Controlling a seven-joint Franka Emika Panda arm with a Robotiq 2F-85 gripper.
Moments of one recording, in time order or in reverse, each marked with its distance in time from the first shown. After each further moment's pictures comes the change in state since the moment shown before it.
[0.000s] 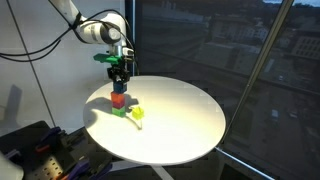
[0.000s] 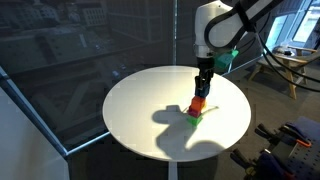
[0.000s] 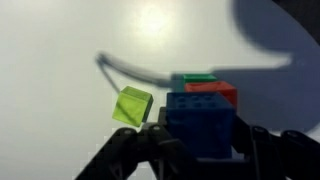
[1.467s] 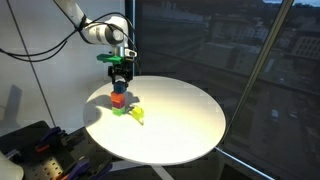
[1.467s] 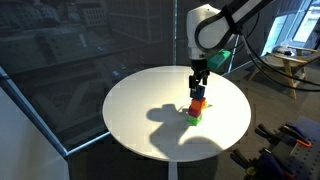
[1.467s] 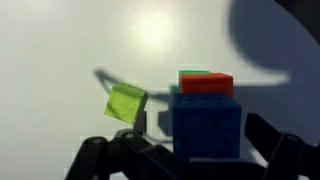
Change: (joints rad) arm 0.018 0.085 0.000 0.105 0.000 -0.065 0.001
